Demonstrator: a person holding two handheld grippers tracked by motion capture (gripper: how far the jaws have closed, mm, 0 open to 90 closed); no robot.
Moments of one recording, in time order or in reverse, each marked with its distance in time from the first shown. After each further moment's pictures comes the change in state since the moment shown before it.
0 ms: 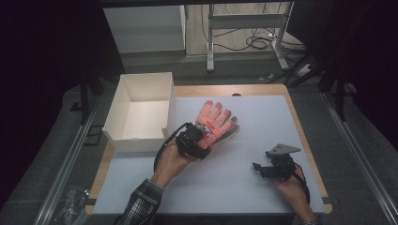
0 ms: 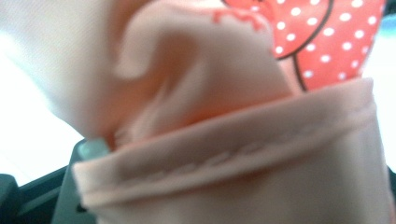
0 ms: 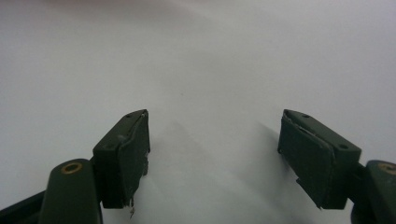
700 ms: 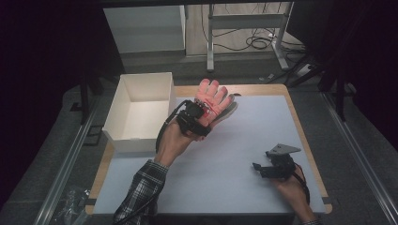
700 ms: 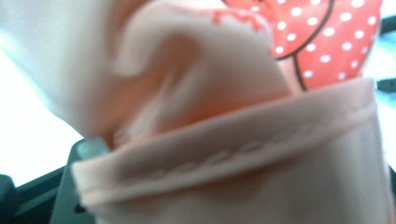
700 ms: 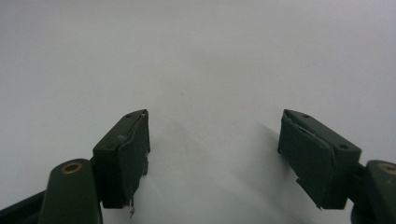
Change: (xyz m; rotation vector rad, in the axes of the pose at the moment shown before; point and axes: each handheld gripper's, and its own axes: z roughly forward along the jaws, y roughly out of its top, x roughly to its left) left arm 0.031 0.052 -0.029 -0.015 0.081 -0.082; right arm 0.000 0.000 0.000 -0.002 0.001 0.000
